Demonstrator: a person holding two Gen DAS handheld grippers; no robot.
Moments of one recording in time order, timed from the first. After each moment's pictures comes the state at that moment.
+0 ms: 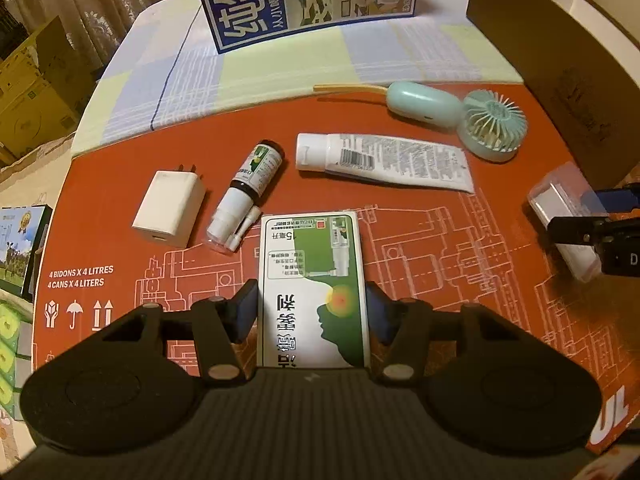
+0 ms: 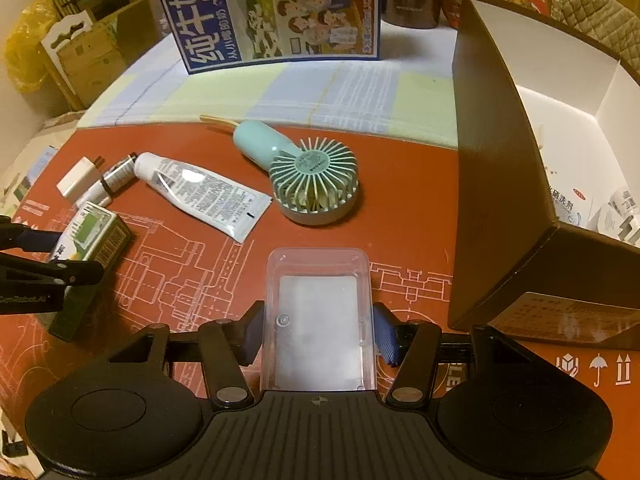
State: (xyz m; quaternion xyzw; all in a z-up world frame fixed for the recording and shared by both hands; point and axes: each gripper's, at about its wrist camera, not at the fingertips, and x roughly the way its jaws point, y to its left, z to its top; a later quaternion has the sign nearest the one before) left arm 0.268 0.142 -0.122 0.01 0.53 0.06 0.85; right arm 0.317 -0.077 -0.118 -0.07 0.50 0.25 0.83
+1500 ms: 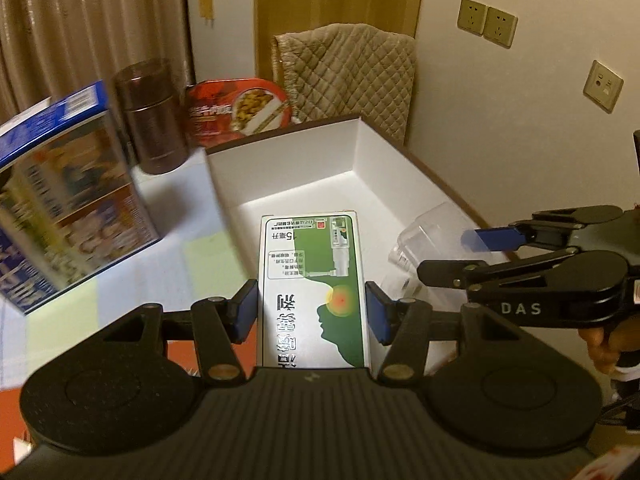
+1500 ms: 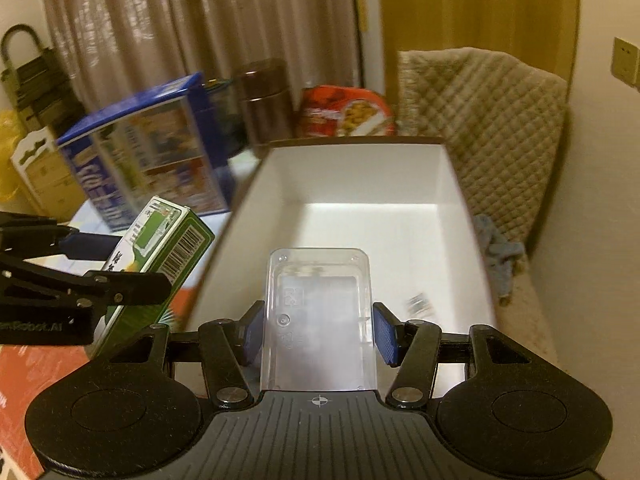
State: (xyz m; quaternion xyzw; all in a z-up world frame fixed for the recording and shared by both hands) left arm 0.403 -0.096 0.008 0.04 0.41 -0.14 0.90; right arm 0.405 -0.275 0.002 0.01 0.41 0.19 0.89
